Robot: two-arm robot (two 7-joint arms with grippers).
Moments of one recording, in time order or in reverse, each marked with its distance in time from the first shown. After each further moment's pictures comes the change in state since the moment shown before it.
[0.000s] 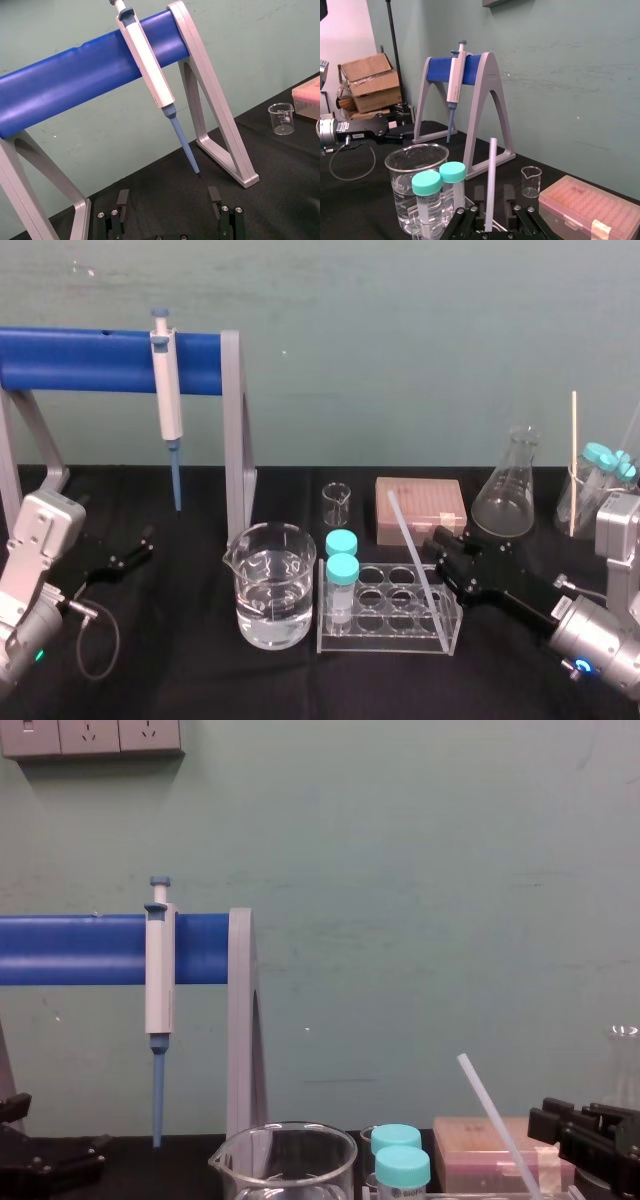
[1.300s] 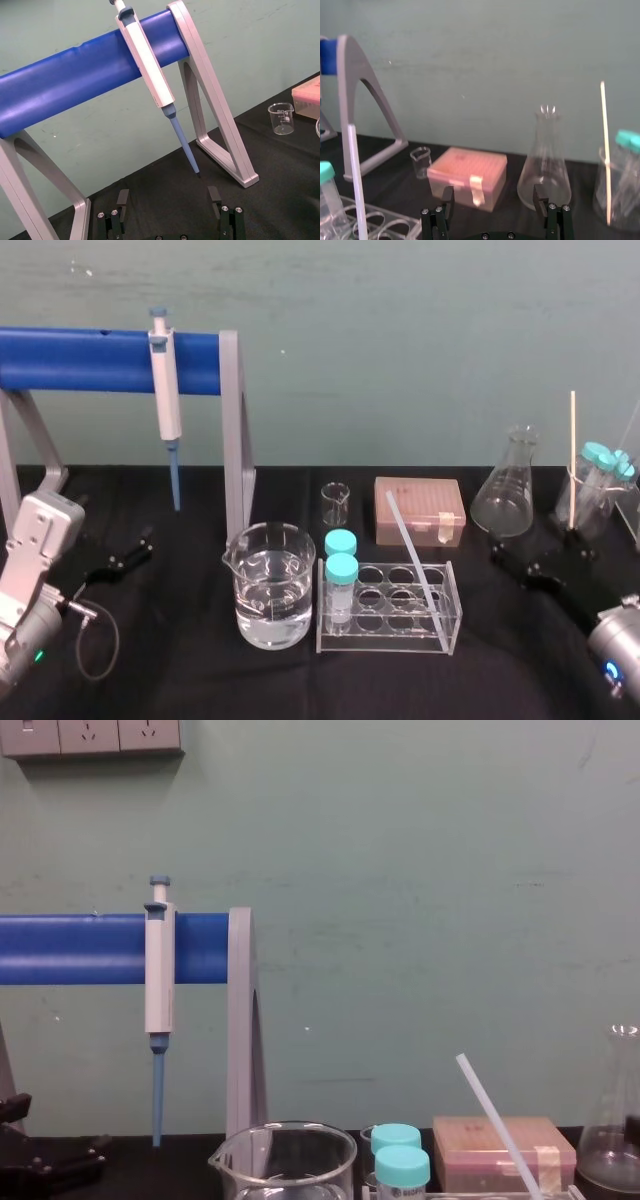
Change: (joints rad) left arm 0.000 0.000 0.000 0.000 0.000 0.000 0.000; right arm -0.162 -0.063 0.169 -0.140 -0.129 0.115 -0.451
